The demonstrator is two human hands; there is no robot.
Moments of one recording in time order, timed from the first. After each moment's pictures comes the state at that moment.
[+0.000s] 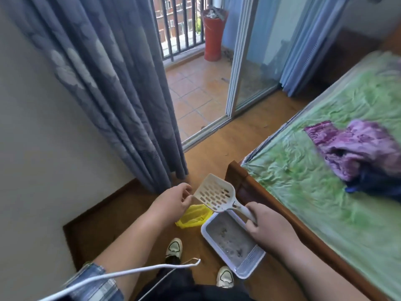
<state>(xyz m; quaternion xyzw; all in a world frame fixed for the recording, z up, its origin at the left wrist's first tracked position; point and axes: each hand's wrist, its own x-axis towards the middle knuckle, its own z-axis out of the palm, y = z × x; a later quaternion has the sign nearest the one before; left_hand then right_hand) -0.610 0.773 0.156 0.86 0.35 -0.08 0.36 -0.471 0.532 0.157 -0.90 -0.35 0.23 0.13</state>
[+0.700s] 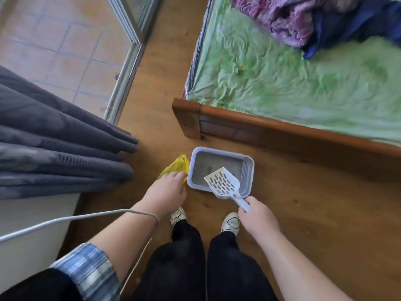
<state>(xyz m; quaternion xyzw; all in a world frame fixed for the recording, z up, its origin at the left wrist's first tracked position) -0.515 0.778 -0.059 0.93 -0.02 -0.33 0.14 -0.554 0.517 -0.070 -0.89 0.15 0.38 0.19</state>
